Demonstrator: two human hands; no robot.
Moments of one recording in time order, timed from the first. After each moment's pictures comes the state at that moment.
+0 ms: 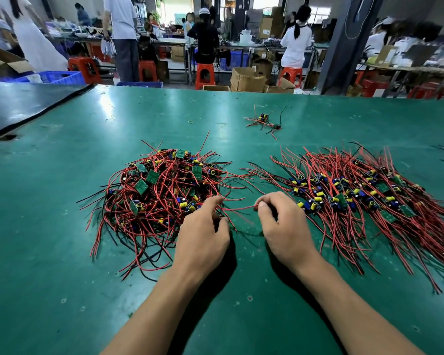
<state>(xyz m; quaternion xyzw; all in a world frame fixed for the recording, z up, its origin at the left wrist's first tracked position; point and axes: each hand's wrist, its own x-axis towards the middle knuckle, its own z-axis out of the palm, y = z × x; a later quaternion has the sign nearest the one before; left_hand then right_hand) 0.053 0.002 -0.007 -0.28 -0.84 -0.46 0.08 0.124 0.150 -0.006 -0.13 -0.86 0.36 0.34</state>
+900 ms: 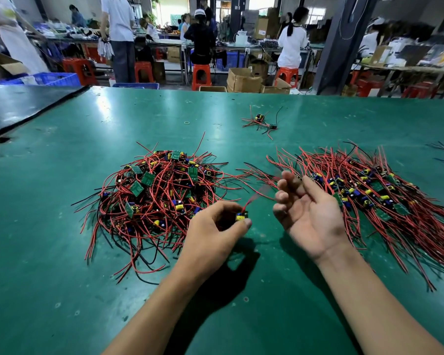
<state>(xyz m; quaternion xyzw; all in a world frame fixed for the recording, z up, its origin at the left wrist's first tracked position) 0.065 0.007 0.006 -0.29 -0.72 -0.63 -0.11 0.136 0.176 0.034 -0.17 -0.35 0.90 0.21</state>
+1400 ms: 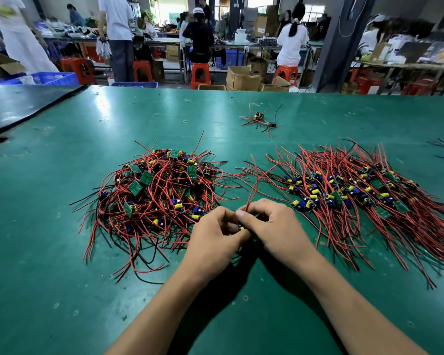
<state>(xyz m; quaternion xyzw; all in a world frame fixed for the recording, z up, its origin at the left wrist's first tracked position) 0.071 0.012 0.002 -0.23 -0.74 -0.60 -0.19 0.130 0.143 0.007 -0.15 -0.85 0.46 0.21</state>
